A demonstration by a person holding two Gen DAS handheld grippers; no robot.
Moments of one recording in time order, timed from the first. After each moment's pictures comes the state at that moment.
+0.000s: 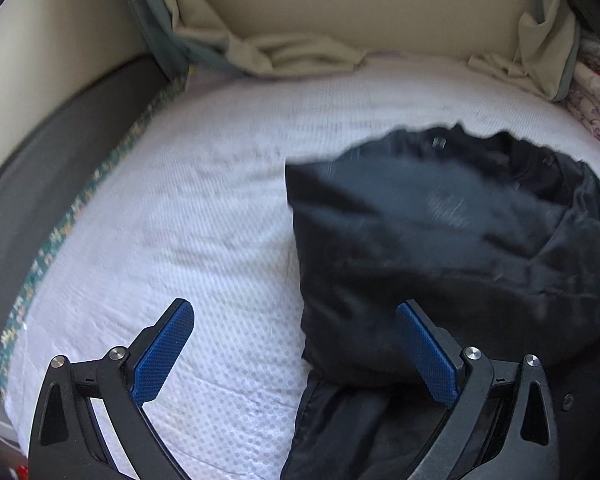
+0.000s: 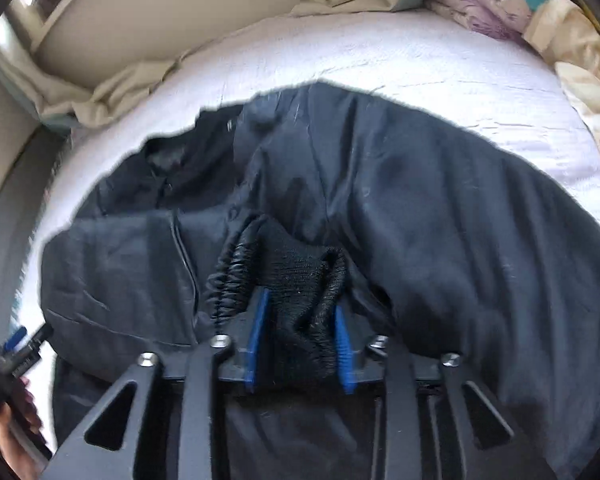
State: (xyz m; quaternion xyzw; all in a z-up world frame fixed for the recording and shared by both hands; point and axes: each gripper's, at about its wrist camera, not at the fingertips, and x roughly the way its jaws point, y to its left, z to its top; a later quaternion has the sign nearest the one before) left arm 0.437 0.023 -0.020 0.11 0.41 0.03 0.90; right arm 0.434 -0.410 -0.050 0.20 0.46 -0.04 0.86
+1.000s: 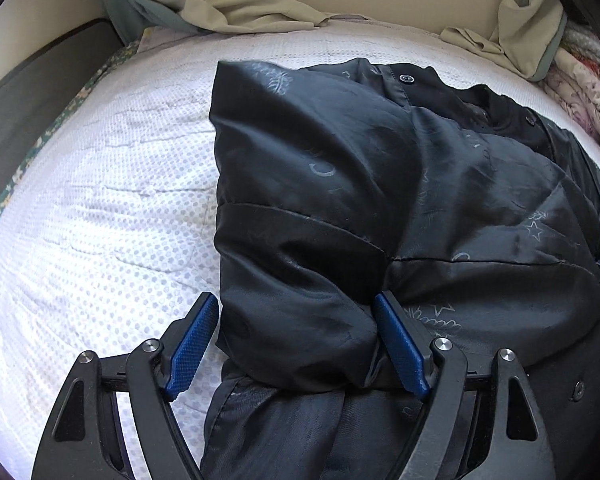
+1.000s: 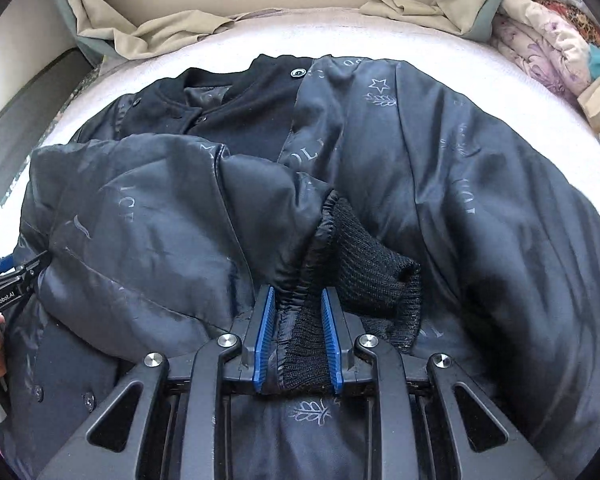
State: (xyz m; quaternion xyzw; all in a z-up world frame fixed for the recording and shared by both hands) left arm 0.455 0.014 -0.098 0.06 0.47 -0.04 0.88; right arm 0.446 -0.362 -0.113 0.09 0.49 0.02 0.87
